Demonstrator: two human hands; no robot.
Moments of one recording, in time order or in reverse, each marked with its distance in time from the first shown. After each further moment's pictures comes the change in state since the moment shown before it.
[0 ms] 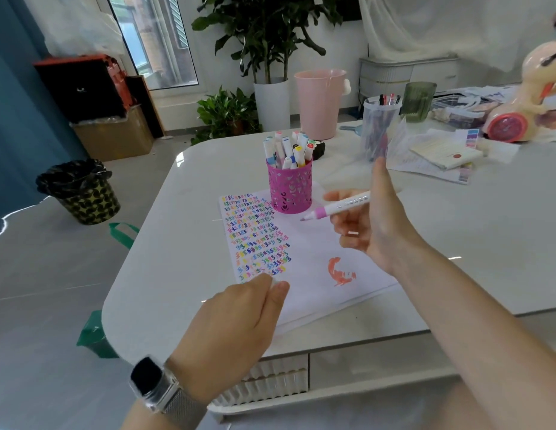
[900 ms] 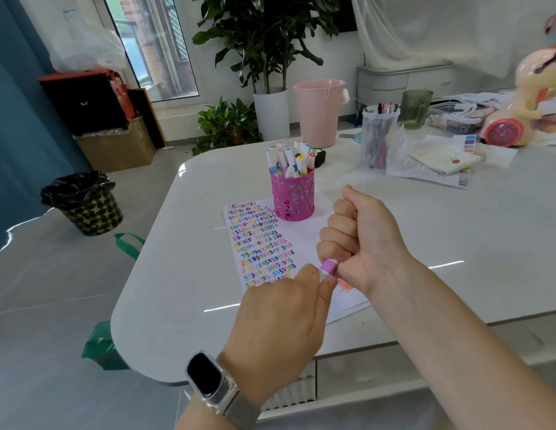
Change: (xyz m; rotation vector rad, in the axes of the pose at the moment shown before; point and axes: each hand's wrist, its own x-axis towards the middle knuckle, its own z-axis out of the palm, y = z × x) left_hand 0.014 0.027 0.011 0.291 0.204 0.254; right_hand -0.041 -0.010 0.039 0.563 -0.029 0.128
